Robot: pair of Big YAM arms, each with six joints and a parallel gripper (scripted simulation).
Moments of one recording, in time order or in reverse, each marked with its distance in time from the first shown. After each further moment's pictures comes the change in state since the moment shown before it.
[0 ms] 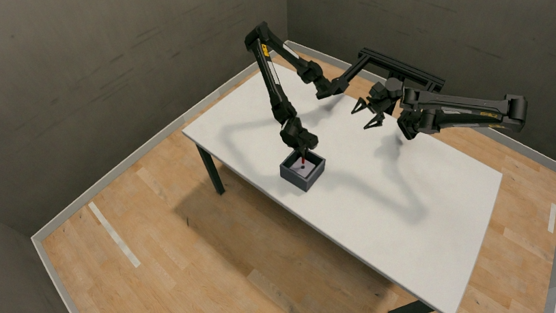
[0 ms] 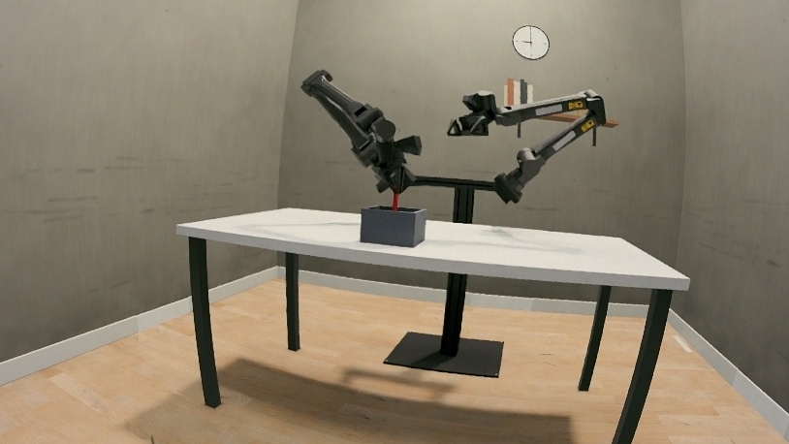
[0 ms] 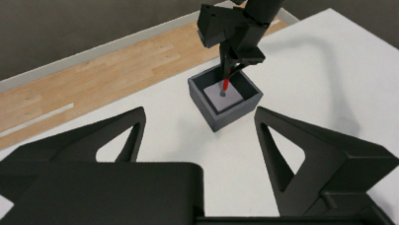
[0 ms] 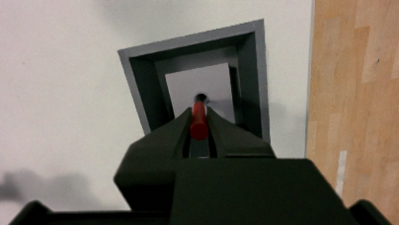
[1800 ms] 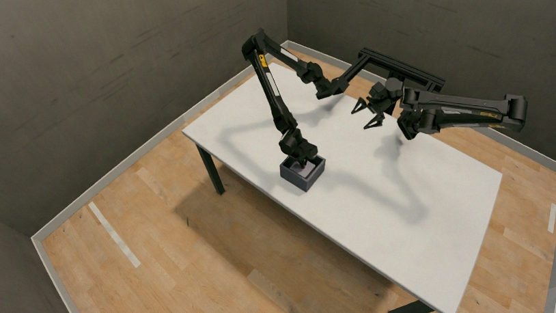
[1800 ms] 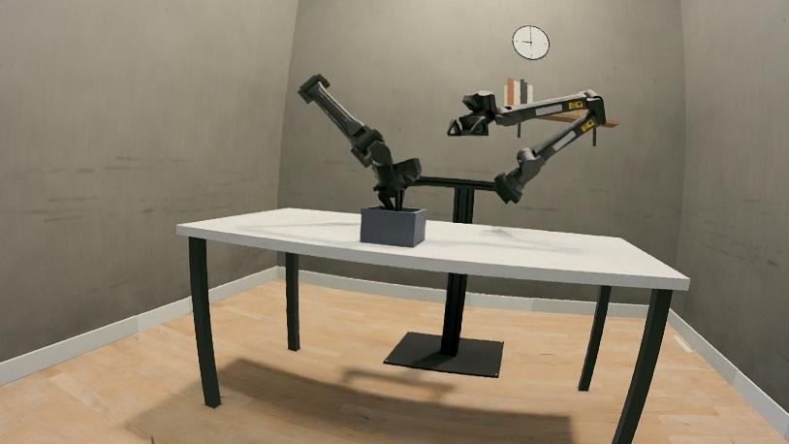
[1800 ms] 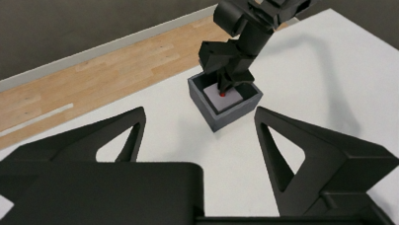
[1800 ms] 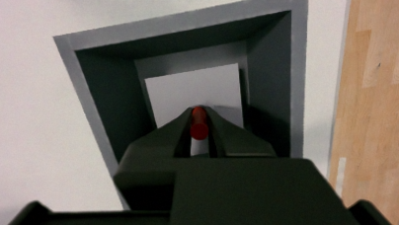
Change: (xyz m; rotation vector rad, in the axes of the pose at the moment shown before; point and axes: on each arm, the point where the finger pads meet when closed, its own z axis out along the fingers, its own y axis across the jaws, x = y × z) left arm 0.000 0.000 0.000 0.000 0.000 -0.002; right arm 0.020 -0.004 0.066 0.022 -0.009 -0.025
